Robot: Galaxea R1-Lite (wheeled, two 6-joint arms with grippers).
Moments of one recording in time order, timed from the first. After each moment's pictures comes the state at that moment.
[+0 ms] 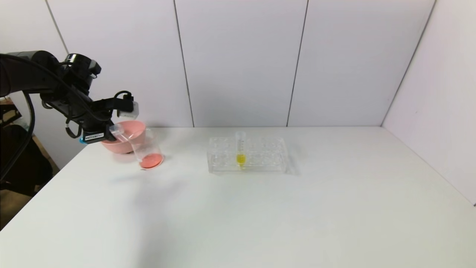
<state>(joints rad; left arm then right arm) 0.09 2.11 -2.01 0.82 -0.02 1.33 0.00 0.00 0.00 0.01 0.00 0.00</state>
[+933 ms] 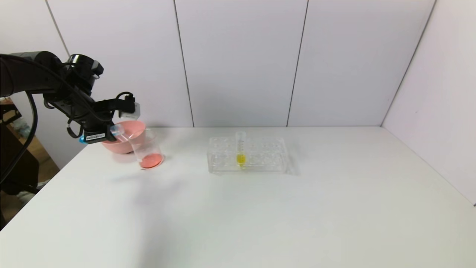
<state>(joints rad) 0.08 2.12 -2.01 0.82 0.01 1.33 0.00 0.00 0.00 0.01 0.00 0.00</state>
